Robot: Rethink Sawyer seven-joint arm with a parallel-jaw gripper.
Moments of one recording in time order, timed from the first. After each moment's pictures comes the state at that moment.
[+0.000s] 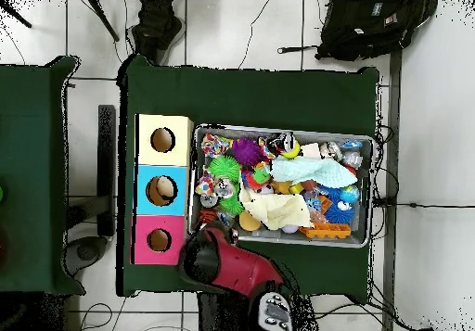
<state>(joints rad) -0.05 -0.60 -0.14 2.09 0.19 0.02 1.58</state>
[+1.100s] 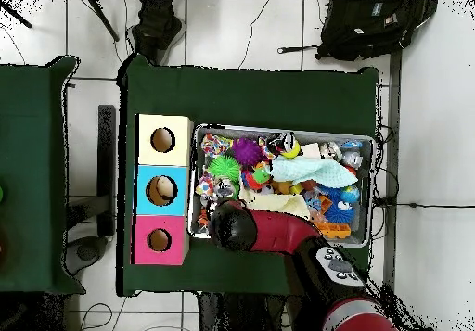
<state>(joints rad) -0.40 -0.57 0.19 1.95 -0.17 0.19 1.58</state>
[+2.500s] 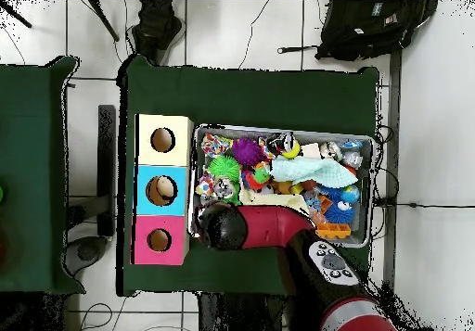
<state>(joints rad) -0.42 -0.62 0.27 1.95 -0.26 0.34 1.58</state>
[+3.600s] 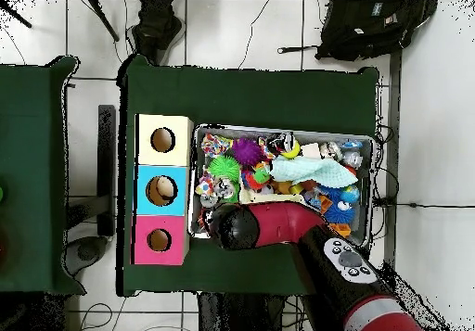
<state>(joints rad) -0.51 -0.62 0.36 1.94 -0.38 0.41 1.58</state>
